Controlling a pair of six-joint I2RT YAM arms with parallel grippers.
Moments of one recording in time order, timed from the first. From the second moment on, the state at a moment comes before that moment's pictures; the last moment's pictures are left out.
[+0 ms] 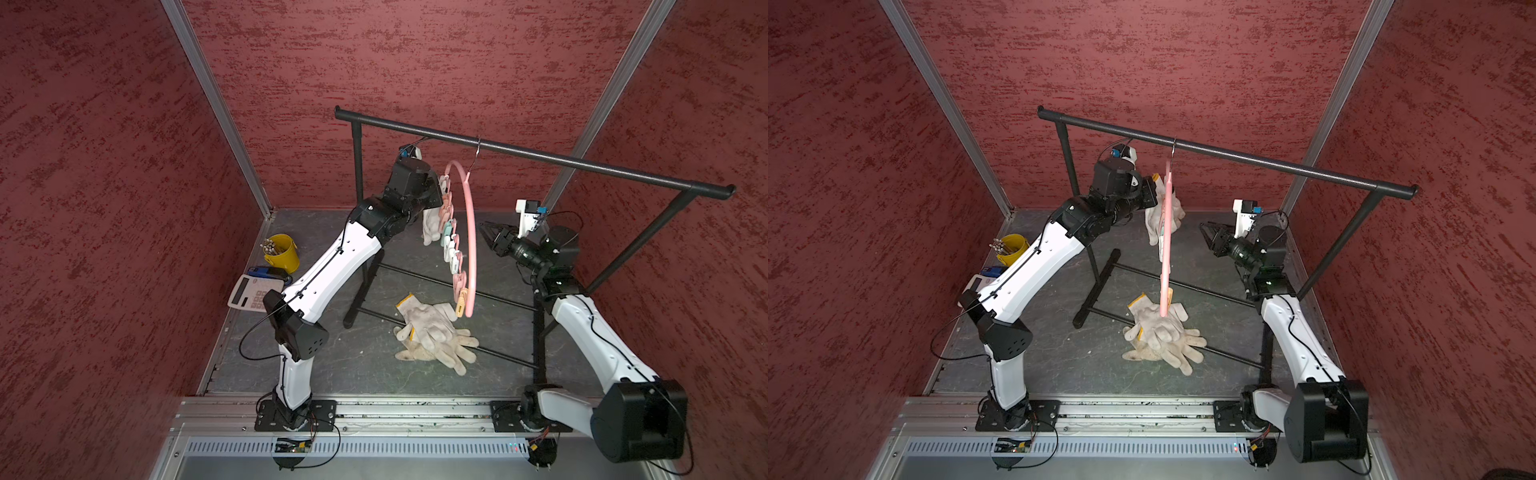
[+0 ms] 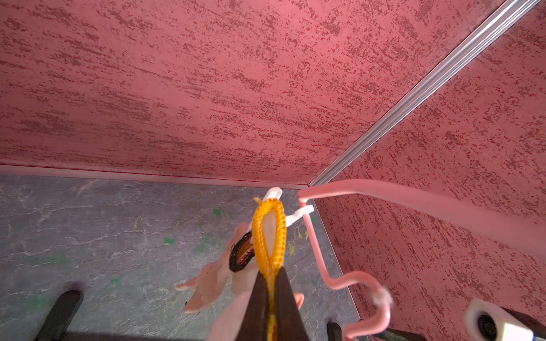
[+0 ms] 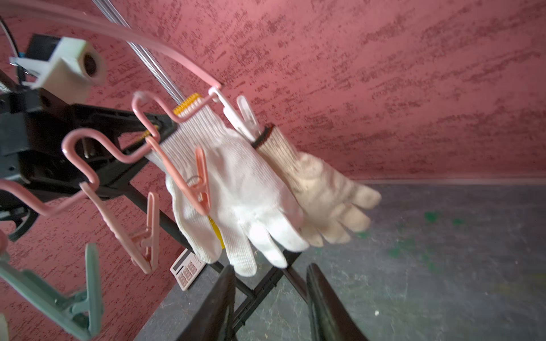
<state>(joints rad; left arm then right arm) -0.73 1.93 2.26 -0.66 -0.22 -0.62 0.04 1.20 0.91 0.29 -0.69 0.55</state>
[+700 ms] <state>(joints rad) -0.75 1.95 2.27 -0.64 -0.15 -0.66 0.08 1.28 1.04 0.37 -0.81 0.51</state>
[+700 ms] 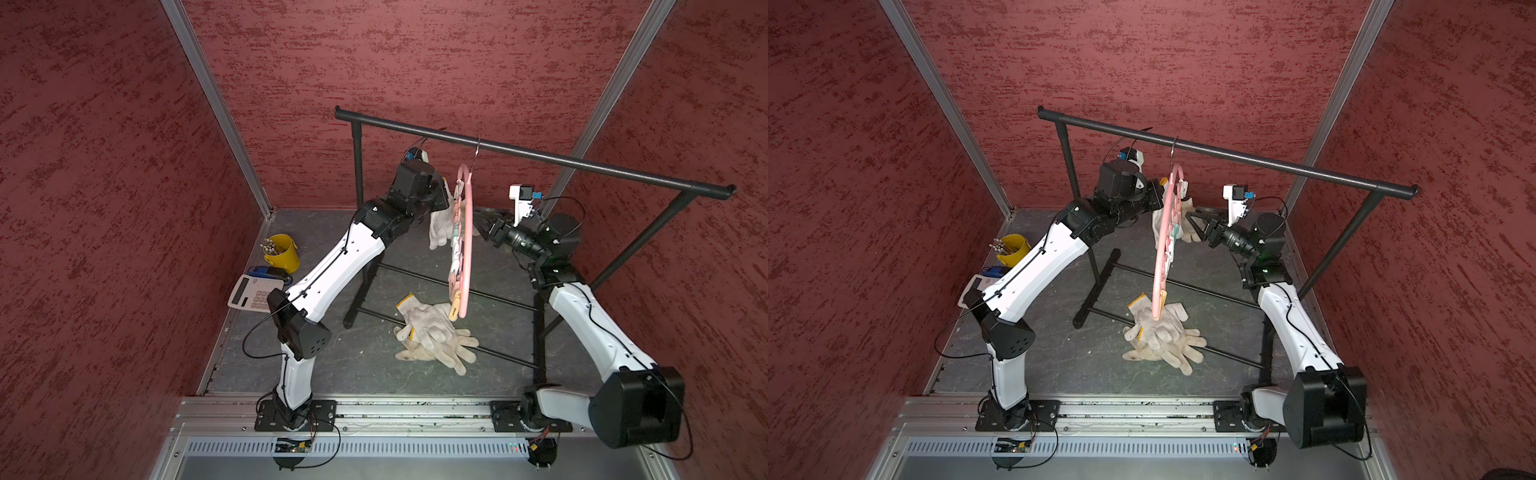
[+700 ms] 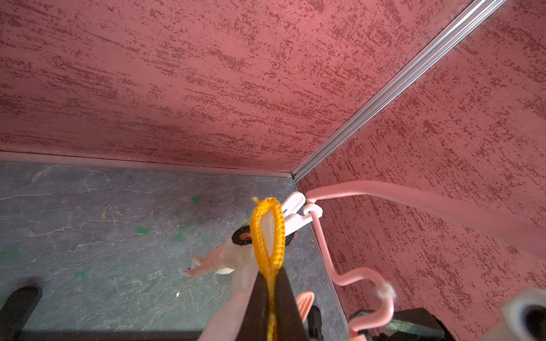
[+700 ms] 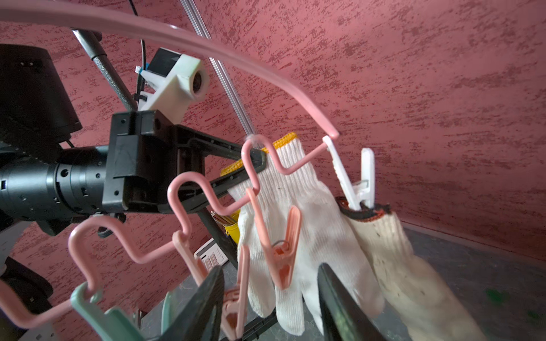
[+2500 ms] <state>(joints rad) -0.75 1.93 2.18 -0.64 0.09 -0.49 0.14 1.43 1.16 0.39 -0.81 0.52</state>
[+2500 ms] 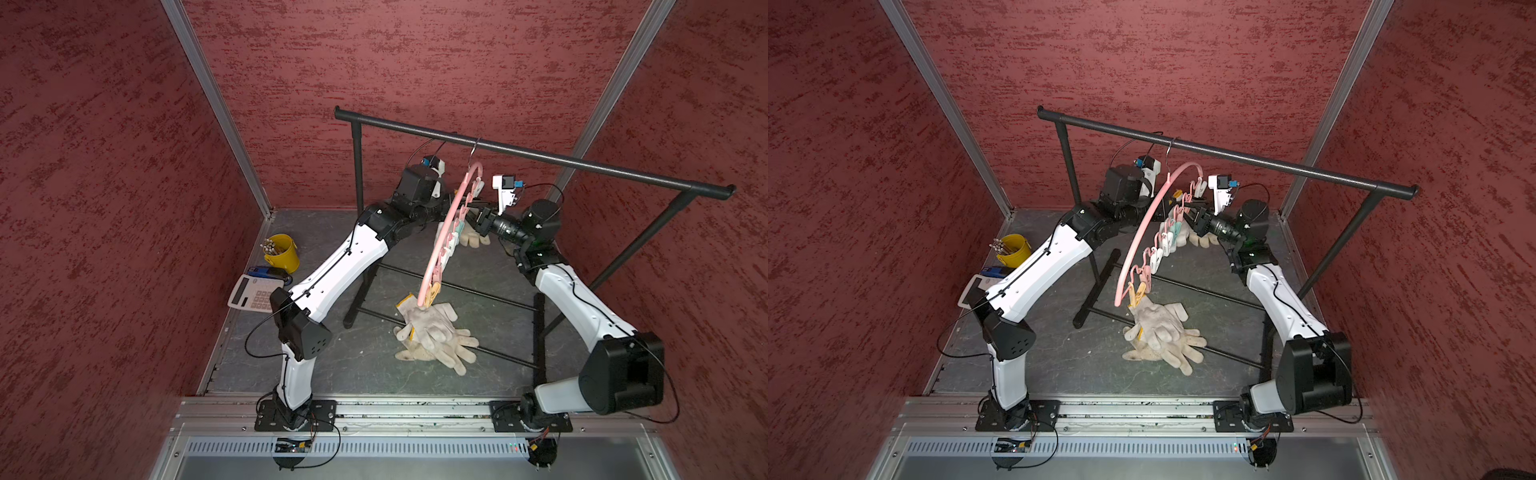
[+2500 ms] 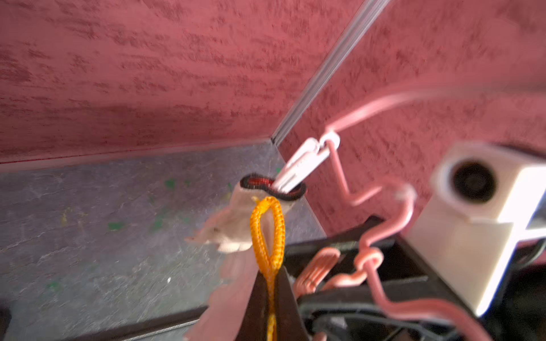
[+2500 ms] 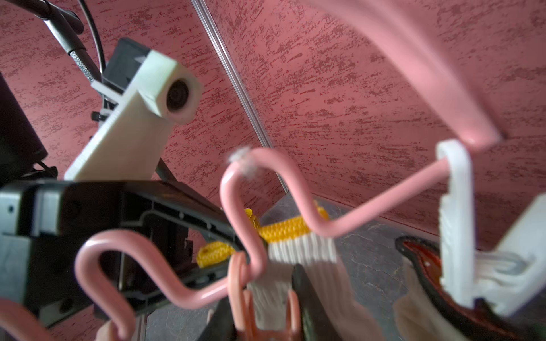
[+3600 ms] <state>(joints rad) -0.70 1.81 1.90 -0.45 0.46 -0.13 0.13 1.42 1.17 0.36 -0.89 0.51</state>
